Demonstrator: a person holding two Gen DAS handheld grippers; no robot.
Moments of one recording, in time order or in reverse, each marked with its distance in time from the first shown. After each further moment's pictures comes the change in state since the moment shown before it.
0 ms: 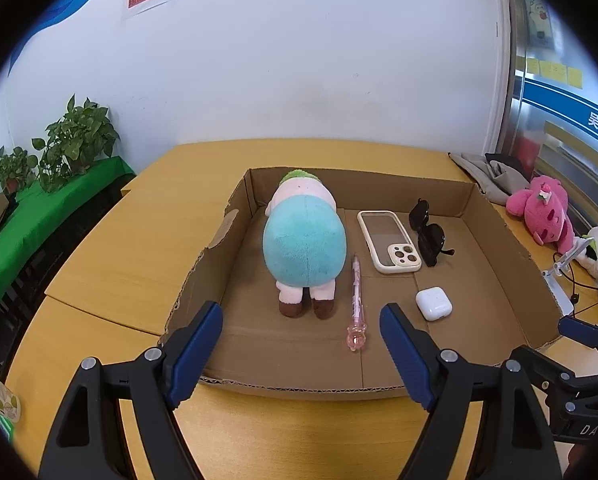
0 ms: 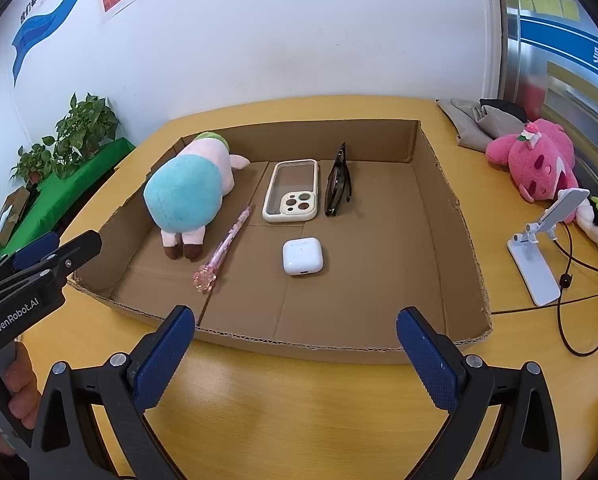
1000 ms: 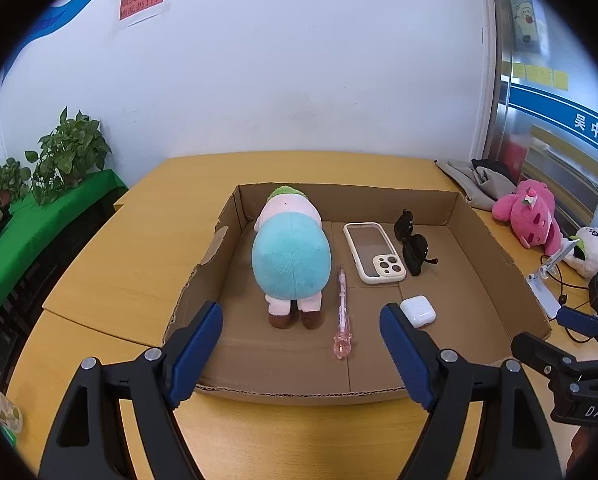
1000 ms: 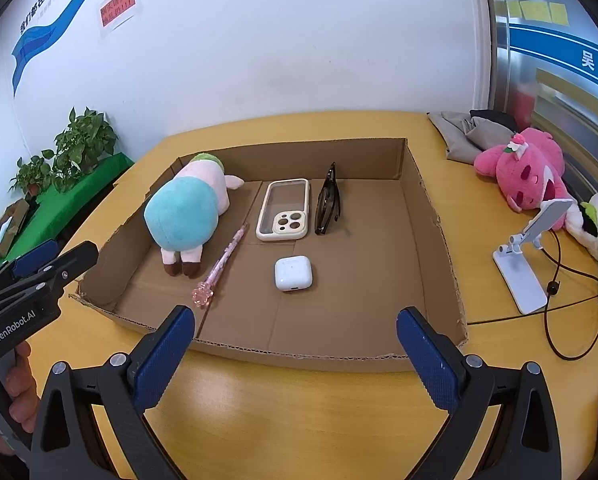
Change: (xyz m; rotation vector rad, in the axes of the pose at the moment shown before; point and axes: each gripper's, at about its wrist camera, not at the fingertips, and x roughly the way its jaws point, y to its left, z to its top) left arm -0.015 -0.010 0.005 0.023 -0.042 -0.022; right arm -0.019 -0.008 0.006 0.016 -0.049 -0.012
